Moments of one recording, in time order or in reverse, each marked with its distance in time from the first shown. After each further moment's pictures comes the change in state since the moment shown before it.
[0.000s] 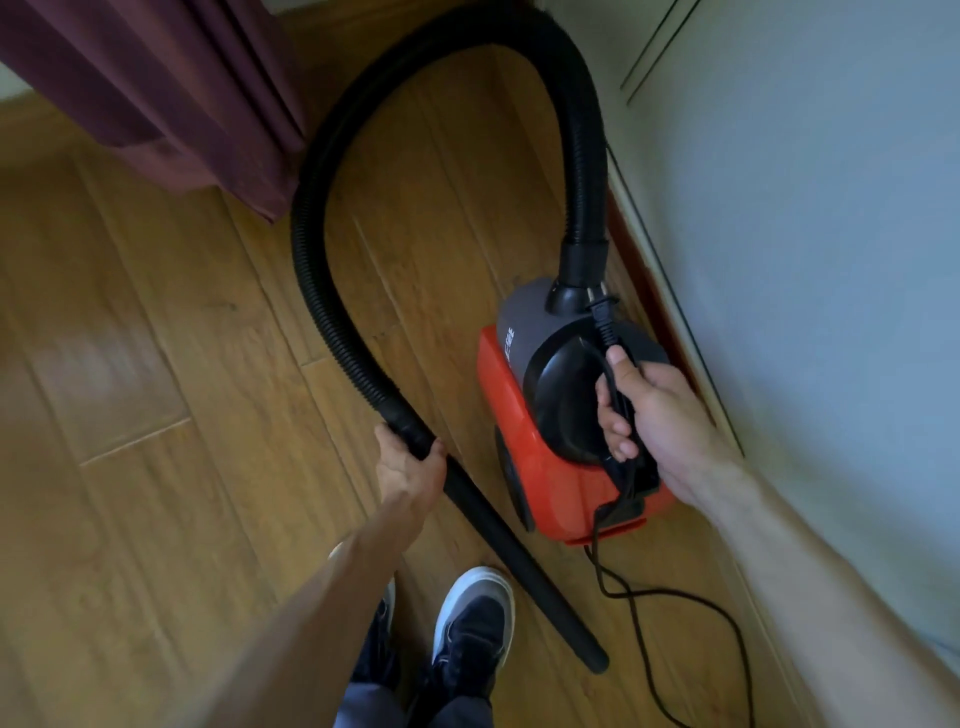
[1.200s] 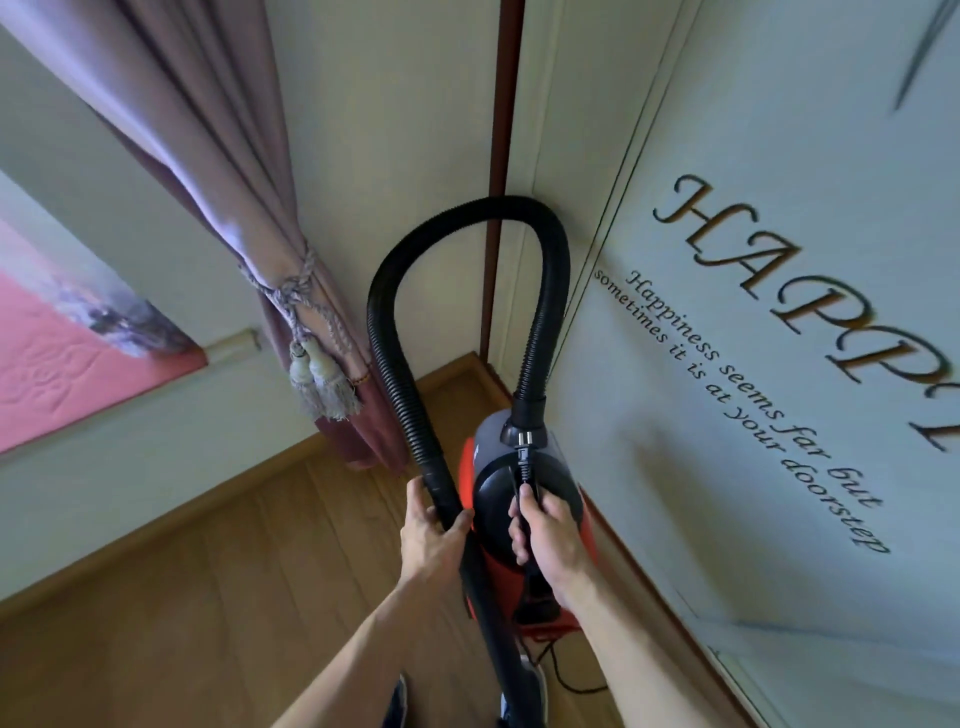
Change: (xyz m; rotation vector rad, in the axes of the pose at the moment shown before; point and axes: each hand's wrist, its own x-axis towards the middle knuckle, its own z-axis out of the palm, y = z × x) left_hand -0.428 0.276 -0.220 0.085 -0.078 0.562; right_hand -0.359 -0.250 0.061 0.274 0.054 -0.274
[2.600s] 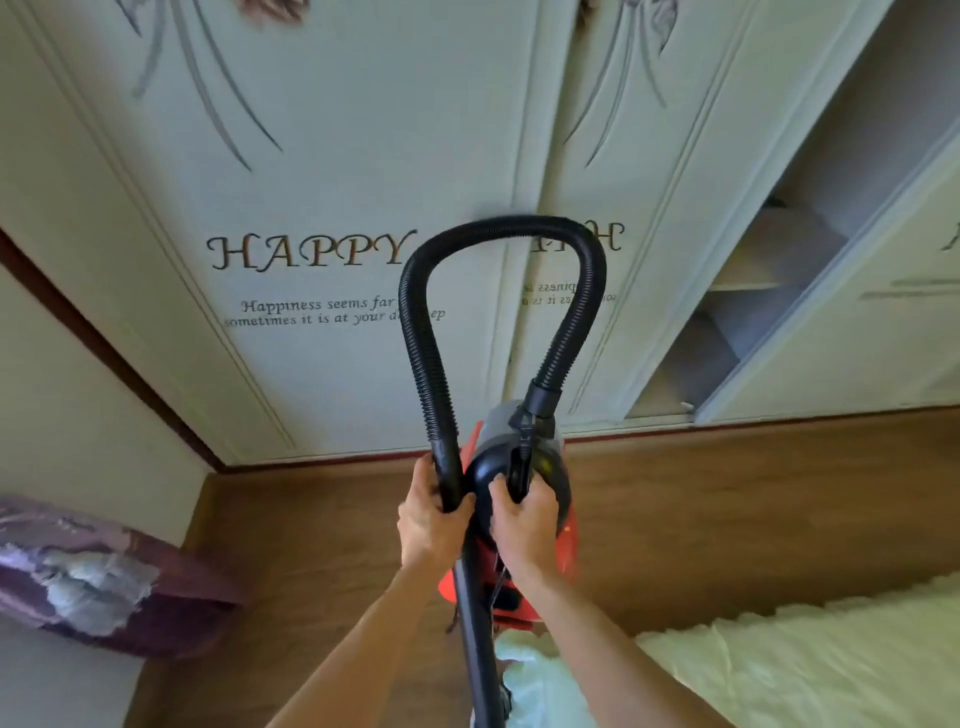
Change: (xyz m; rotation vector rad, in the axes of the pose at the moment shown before) left_hand -0.262 0.020 -0.097 0.517 -0.865 0.674; right_hand -0.356 0.036 0.120 0.240 1.445 -0.262
